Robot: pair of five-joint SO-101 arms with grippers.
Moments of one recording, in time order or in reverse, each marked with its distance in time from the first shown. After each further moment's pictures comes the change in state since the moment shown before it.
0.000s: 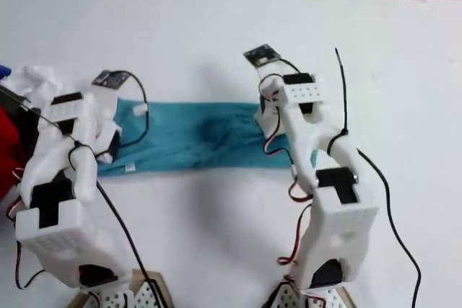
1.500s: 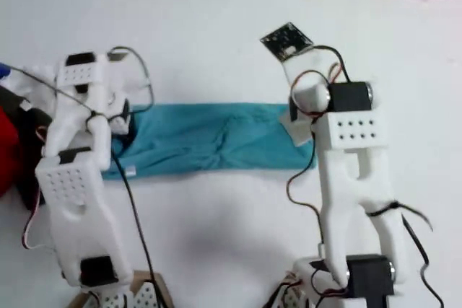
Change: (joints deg) left arm 4.0 31.5 -42.7 26.0 17.0; right arm 4.1 -38.9 5.7 21.1 7.6
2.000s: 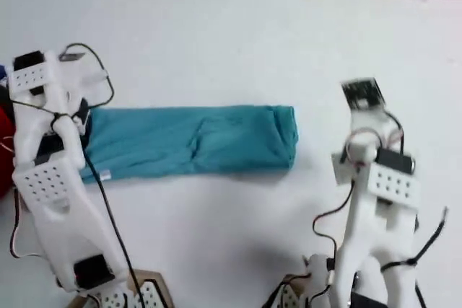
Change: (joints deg) left arm -12.1 1.3 -13.2 9.2 -9.1; right arm 24.3 -16.2 43.8 -29.1 -0.1
